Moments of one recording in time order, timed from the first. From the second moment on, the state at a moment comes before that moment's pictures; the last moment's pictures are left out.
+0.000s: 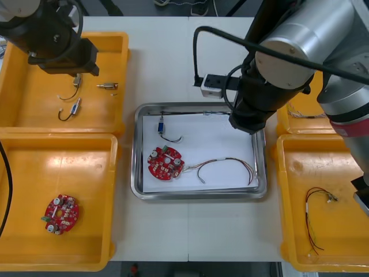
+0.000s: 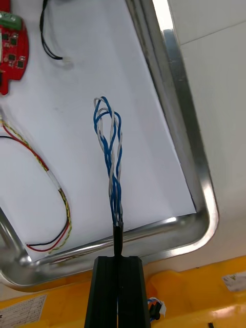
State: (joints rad) right arm -0.85 -0.50 0.40 -1.86 -0.70 1.92 1.99; left arm -0.91 0.60 -0.04 -1.50 0.66 1.78 -1.24
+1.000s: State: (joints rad) right arm -0.74 -0.50 0.56 -1.80 -0.53 1.64 2.18; left arm -1.00 0.62 -0.02 -1.05 0.57 1.38 -1.60
